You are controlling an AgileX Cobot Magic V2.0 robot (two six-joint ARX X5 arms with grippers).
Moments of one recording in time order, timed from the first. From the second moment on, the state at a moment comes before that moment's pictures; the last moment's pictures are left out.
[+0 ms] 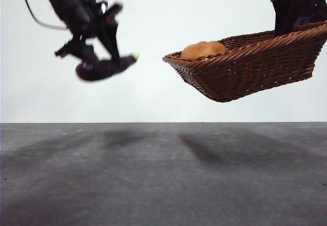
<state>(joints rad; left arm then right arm) -0.27 2.00 2.02 -1.21 0.50 0.00 0.14 1.60 1.56 -1.14 -0.35 0.02</state>
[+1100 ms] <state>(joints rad) -0.64 1.86 2.03 -0.94 0.34 -0.30 0.35 1.60 1.56 -1.11 -0.36 0.11</state>
